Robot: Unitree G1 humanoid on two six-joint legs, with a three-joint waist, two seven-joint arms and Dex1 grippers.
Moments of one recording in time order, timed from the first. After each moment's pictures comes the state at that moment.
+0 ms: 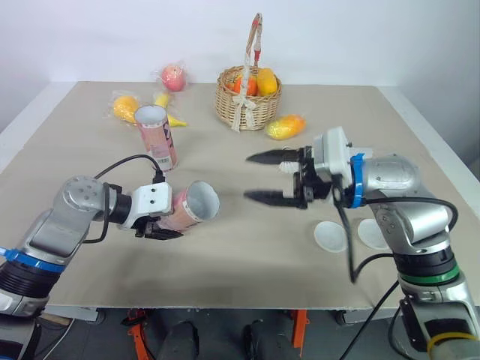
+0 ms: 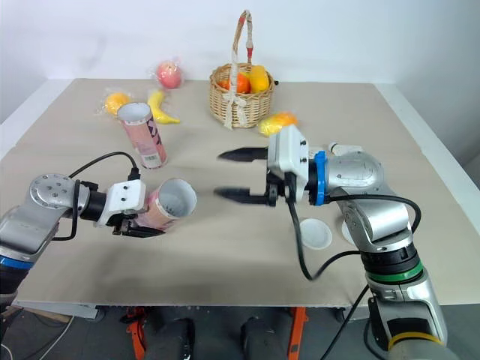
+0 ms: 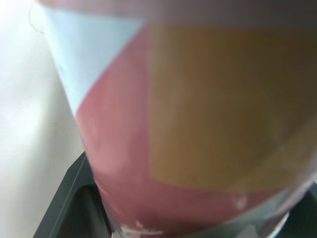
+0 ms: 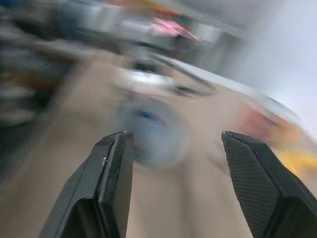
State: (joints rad) left arm -0.49 0.89 -0.19 -0.12 -0.12 0.35 -1.28; right arm -0.64 -0.61 0.07 -0.21 0.42 0.35 0.98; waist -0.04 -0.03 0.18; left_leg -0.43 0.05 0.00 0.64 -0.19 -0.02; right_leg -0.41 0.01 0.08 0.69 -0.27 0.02
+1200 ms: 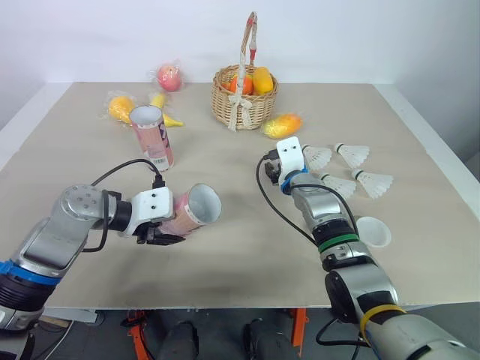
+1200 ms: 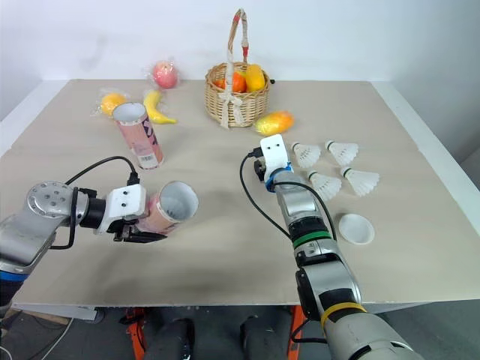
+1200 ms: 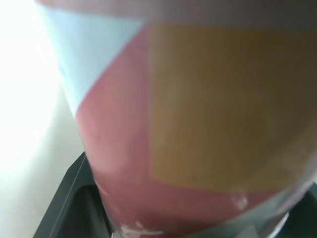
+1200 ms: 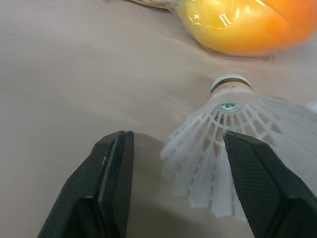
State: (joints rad) left arm -0.42 0.91 -0.17 -0.25 -0.16 0.45 -1.22; right arm -0.90 -0.17 0.04 0.72 -0.03 0.32 0.11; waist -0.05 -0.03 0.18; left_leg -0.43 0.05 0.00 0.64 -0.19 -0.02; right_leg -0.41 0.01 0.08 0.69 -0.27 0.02
